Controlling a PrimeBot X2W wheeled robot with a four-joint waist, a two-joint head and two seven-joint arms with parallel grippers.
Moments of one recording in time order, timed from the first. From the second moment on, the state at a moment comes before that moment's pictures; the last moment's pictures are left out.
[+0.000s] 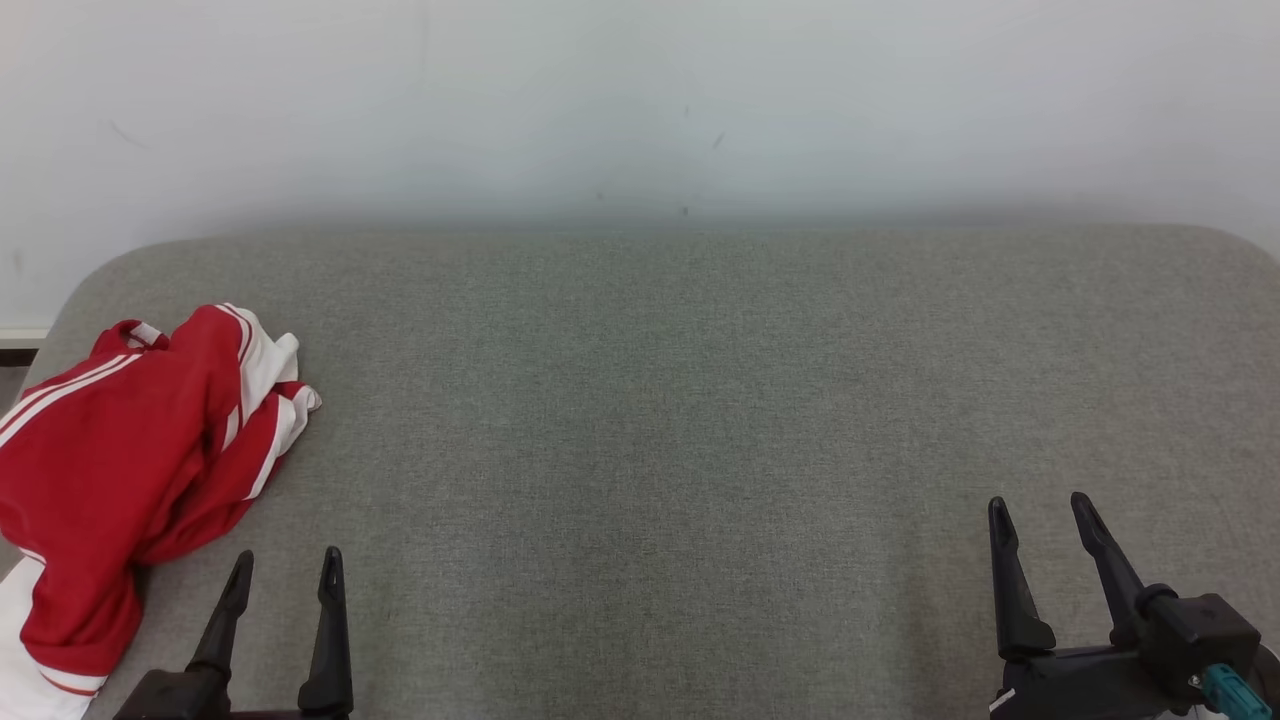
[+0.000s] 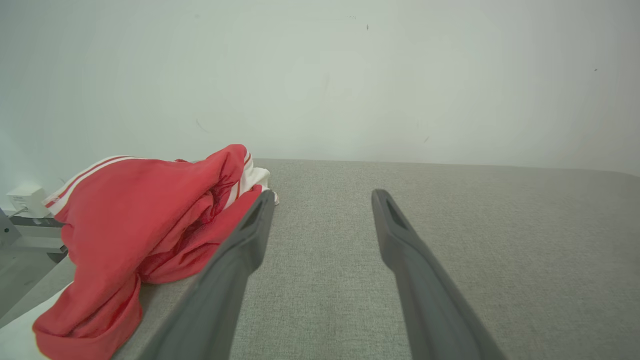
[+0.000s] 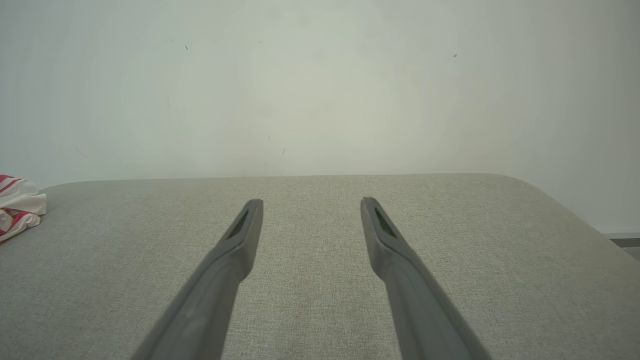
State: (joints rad) left arm 0.05 0.17 -0.04 -0.01 -0.23 -0.03 -0.14; right arm 0.03 -0.05 -0.05 0.01 0.10 0.13 -0.10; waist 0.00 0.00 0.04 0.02
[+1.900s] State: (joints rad) left arm 0.10 0.19 0.00 0.04 -0.27 0.07 -0.21; right arm 0.03 -0.05 0.03 0.09 0.15 0.13 -0.10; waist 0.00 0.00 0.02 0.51
